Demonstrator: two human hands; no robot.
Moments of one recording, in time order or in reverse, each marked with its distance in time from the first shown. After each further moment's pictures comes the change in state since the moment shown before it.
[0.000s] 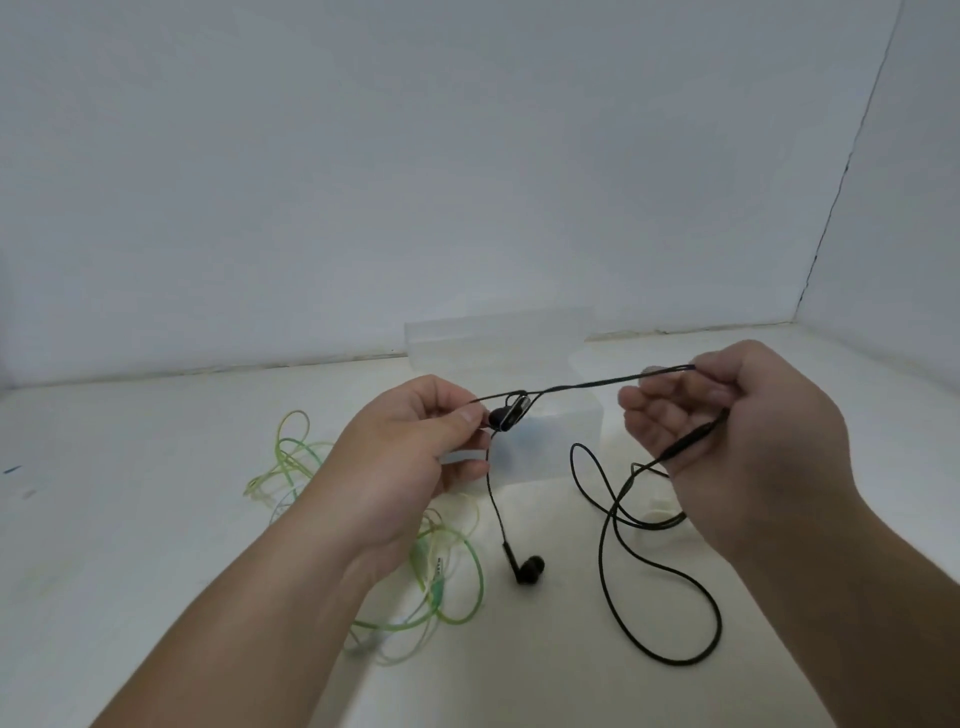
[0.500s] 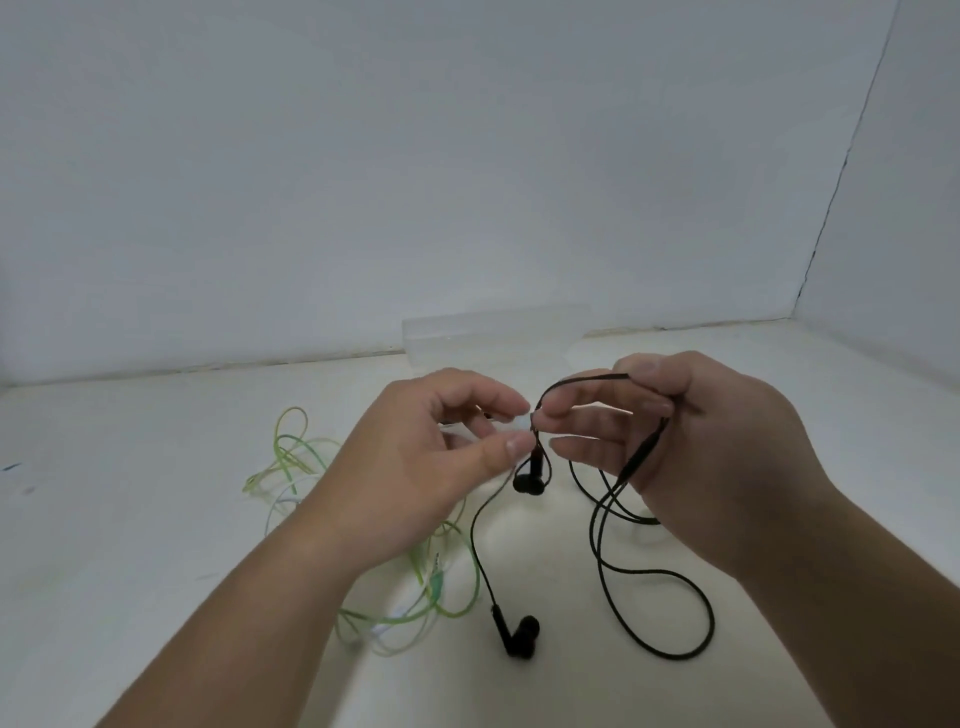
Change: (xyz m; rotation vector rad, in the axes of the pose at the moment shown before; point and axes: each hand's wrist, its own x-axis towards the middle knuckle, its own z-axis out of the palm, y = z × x) left_hand -0.002 0.001 -0.008 0.444 -0.222 0.341; right_hand -0.015 0.001 0.007 -0.201 -0.483 0.070
